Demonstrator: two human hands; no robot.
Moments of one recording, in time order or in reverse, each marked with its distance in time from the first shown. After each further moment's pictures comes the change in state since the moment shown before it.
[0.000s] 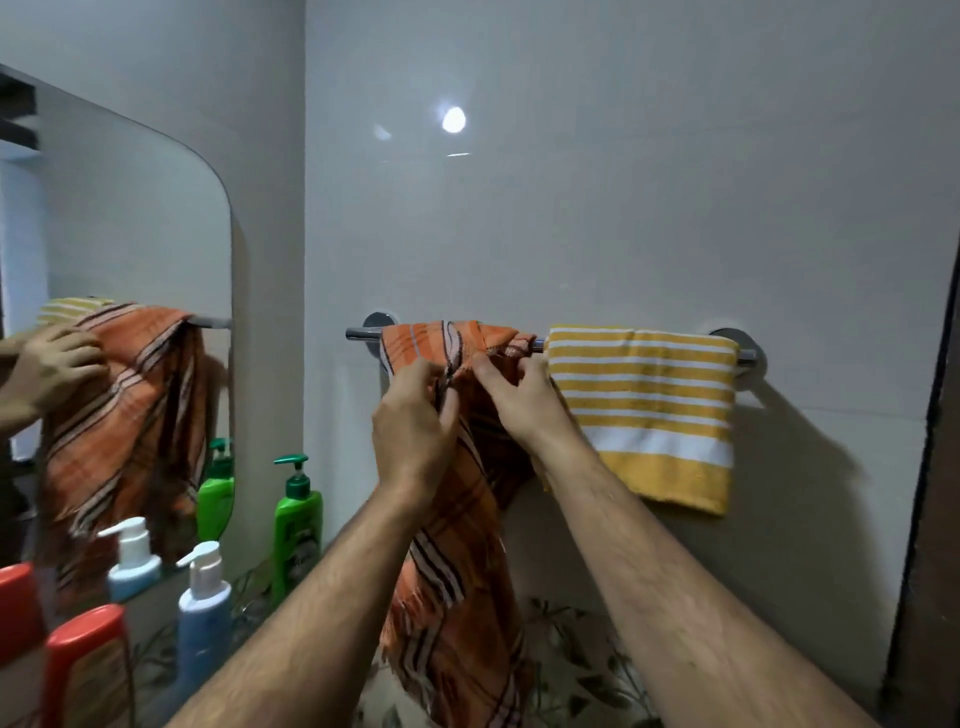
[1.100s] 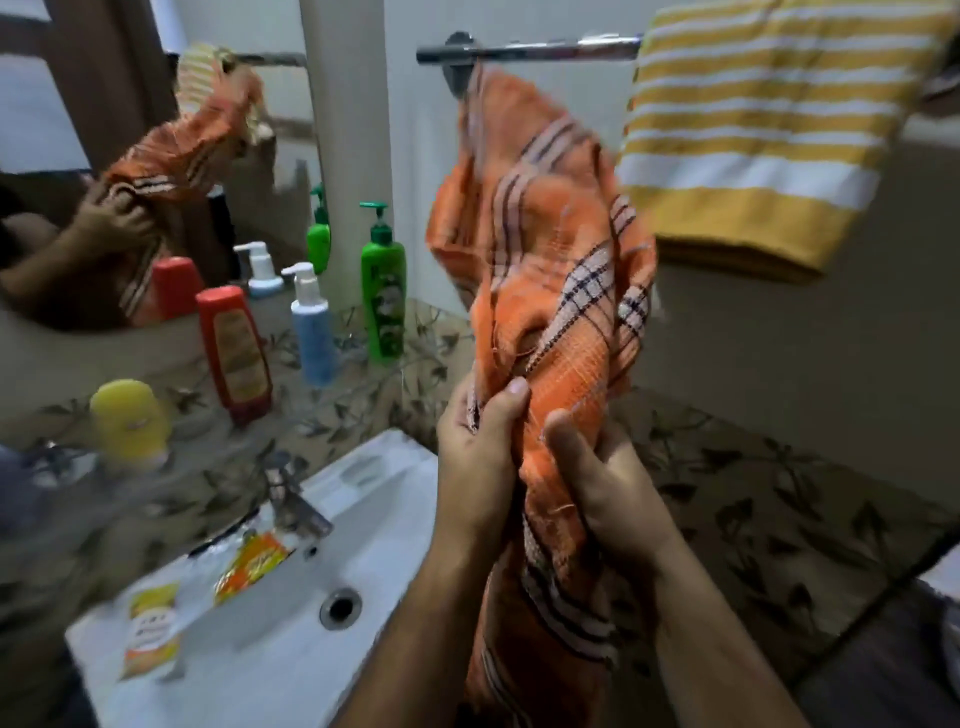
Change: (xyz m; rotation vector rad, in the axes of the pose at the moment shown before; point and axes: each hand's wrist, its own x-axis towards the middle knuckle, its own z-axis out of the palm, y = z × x) left_hand -0.239 0.095 -0.052 -0.778 0.020 -0.789; right_hand -0.227 0.124 -0.069 0.470 -0.563 0.120
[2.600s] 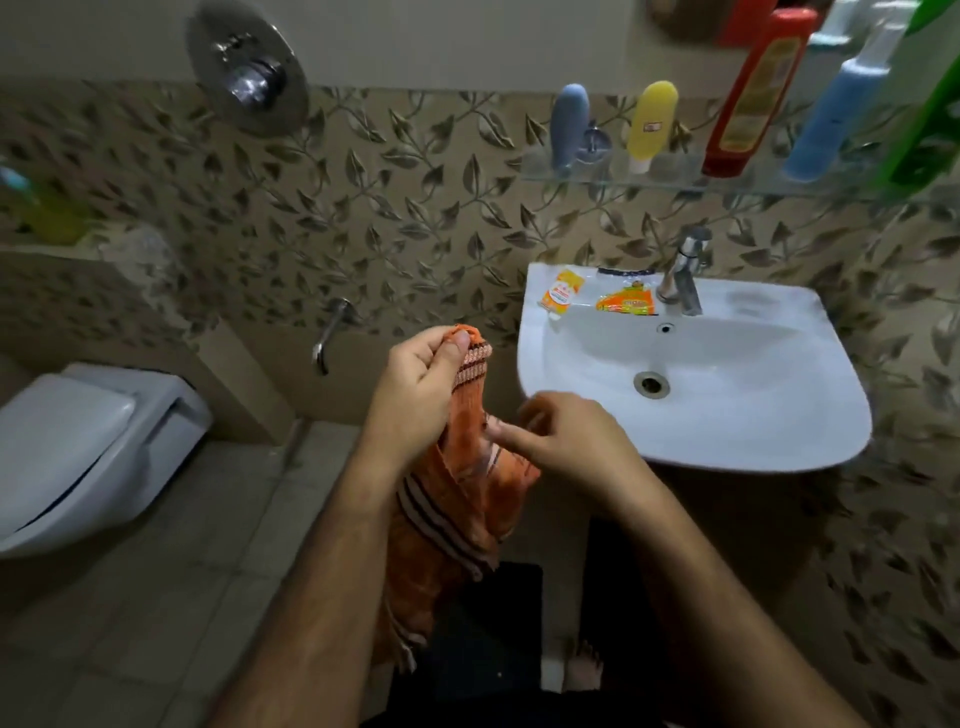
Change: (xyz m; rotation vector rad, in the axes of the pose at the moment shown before) left_hand -0.298 0.076 -0.145 0.796 0.925 -0.039; right_hand -0.172 0.081 0.144 -0.683 -1.172 -0.102
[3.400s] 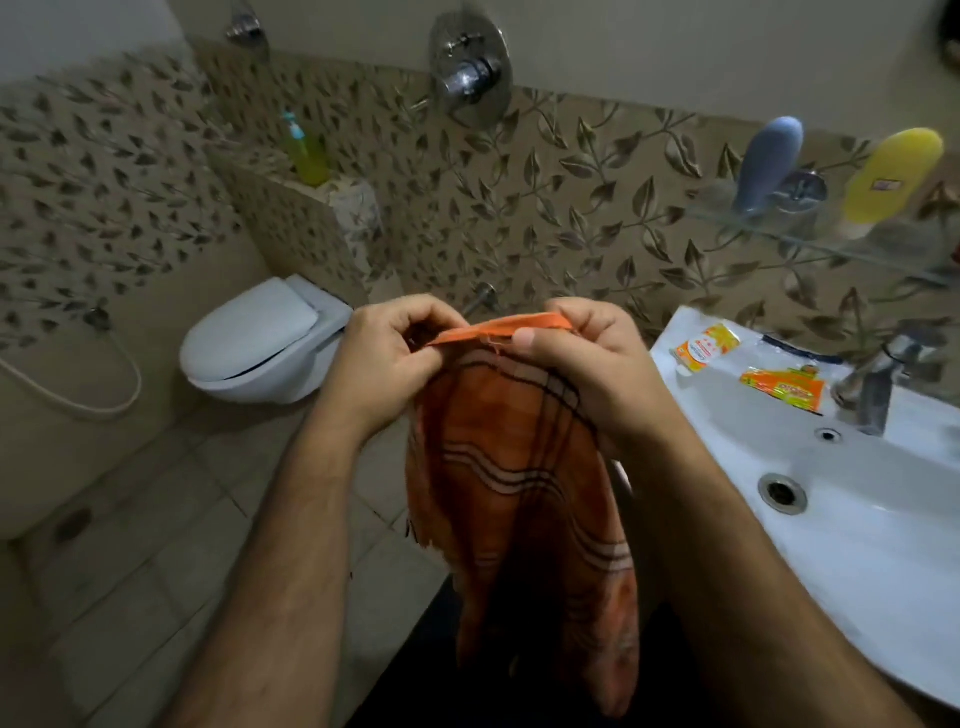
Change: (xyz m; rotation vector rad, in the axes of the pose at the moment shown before) left_hand -0.013 0.030 -0.033 0.538 0.351 0.147; right_hand 0.053 -0.049 -0.056 1.109 -0.497 -0.587
